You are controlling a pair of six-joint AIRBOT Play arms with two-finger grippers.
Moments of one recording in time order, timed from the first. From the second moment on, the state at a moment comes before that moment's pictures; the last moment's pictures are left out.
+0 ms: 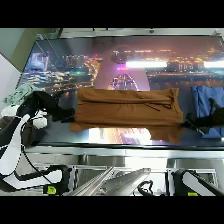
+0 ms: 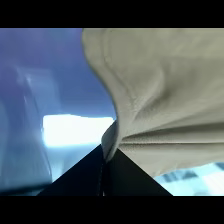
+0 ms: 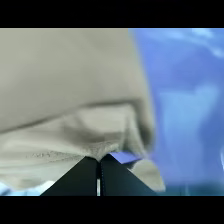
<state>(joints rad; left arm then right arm) 0.11 -1.37 1.00 -1.90 1.30 1.67 -0.43 -1.17 0.78 2.05 -1.19 -1.72</state>
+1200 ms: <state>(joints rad) -0.05 -2.00 1.88 -1.77 1.24 1.52 -0.18 -1.69 1.31 2.05 -0.88 -1.70</state>
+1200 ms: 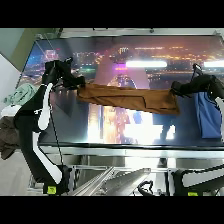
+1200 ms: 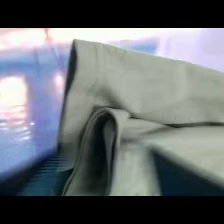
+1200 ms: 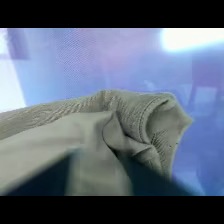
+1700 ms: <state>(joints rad) -0.07 -1.92 2.03 -1.78 1.42 1.52 -0.32 -1.74 1.40 2.12 -1.16 -1.78</state>
